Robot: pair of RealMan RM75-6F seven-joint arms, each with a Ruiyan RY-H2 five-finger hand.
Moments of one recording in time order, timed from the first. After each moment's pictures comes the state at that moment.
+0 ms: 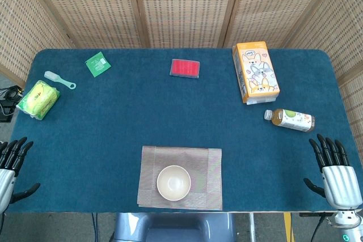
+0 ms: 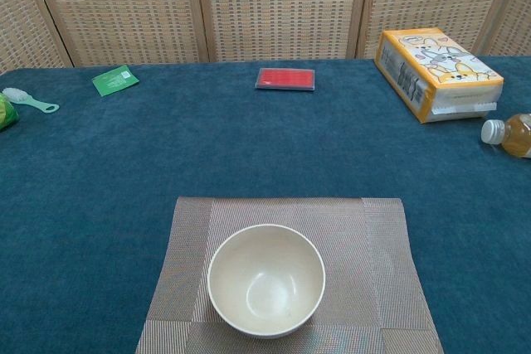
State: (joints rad) left arm 0.01 -1.06 0.05 -1.69 1.68 1.61 0.07; right arm 0.04 -1.17 0.01 -1.55 -1.60 1.62 -0.09
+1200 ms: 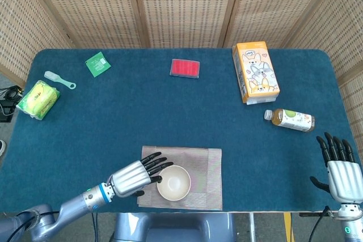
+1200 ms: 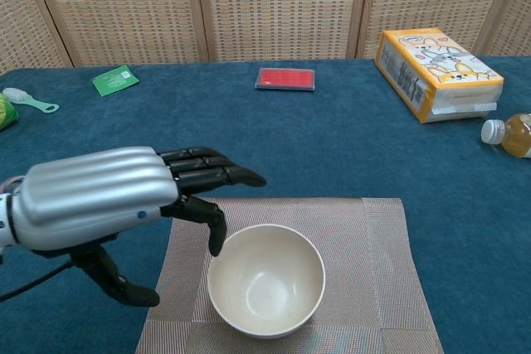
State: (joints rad) left arm -0.60 -1.48 0.01 -1.56 1.97 0.96 0.10; right arm 0.05 -1.14 0.06 -1.61 -1.47 1.50 -0.15
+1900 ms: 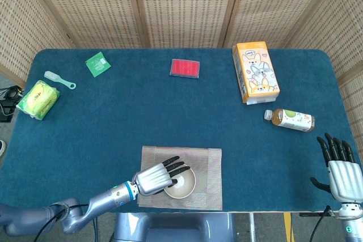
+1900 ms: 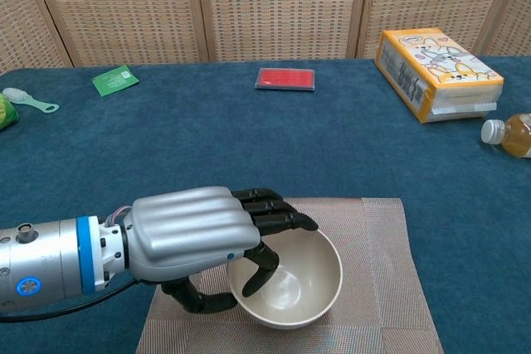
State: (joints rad) left arm -0.72 -1.66 0.00 -1.47 1.80 0.81 0.25; right arm 0.05 -1.12 0.06 -1.62 -1.45 1.46 -0.12
